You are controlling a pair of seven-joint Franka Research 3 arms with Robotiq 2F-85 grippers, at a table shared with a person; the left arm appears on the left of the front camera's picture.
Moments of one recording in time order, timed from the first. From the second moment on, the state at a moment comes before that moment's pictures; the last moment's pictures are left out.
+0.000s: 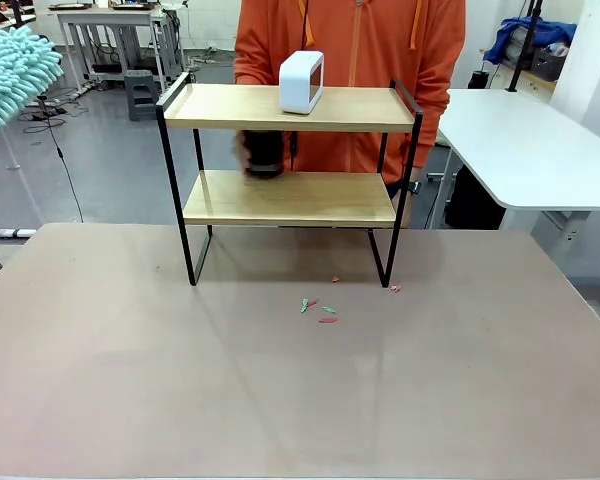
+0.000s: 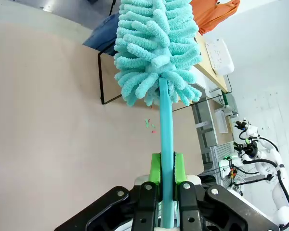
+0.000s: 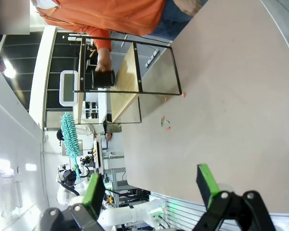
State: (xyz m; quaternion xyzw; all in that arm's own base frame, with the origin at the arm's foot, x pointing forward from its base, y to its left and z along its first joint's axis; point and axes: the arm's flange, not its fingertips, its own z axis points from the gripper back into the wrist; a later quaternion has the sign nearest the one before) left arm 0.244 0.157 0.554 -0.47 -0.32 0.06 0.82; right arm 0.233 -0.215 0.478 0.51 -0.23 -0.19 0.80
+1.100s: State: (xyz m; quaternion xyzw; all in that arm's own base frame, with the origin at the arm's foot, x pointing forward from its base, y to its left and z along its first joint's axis) left arm 0.209 -0.012 0.618 -0.57 -0.05 -0.43 0.69; right arm 0.303 0.010 0.648 0.56 -0.28 0.00 0.78
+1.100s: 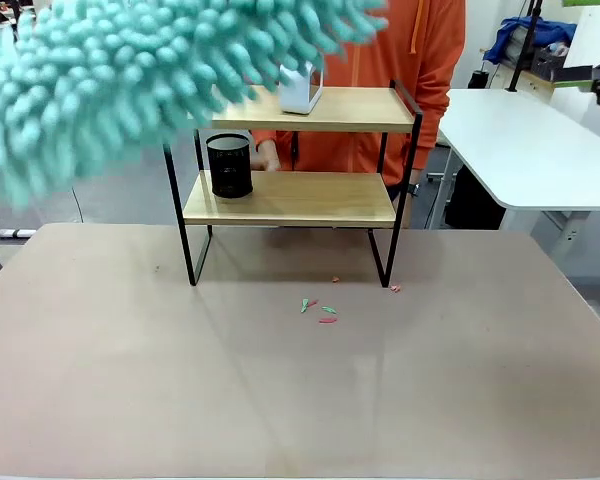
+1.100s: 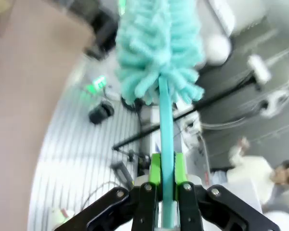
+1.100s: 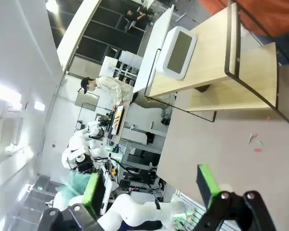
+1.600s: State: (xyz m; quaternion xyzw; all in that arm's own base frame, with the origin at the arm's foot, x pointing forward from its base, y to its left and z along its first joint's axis) left arm 0.215 -0.039 0.609 -0.57 0.01 -0.46 0.68; right arm 0.310 0.023 0.648 0.56 -0.25 0.02 0.79
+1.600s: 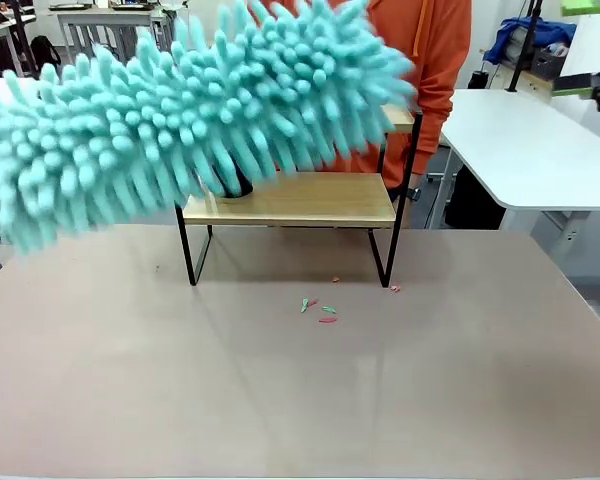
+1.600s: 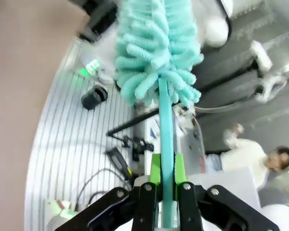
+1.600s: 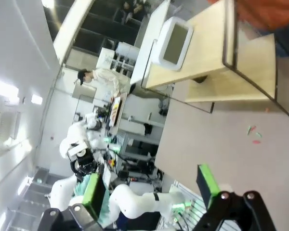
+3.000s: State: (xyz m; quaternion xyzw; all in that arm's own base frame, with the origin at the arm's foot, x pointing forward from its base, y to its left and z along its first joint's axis) left arm 0.296 -0.131 0.591 -0.55 0.13 -0.50 0.65; right arm 0.260 0.209 0.626 0.47 0.12 0.29 0.83
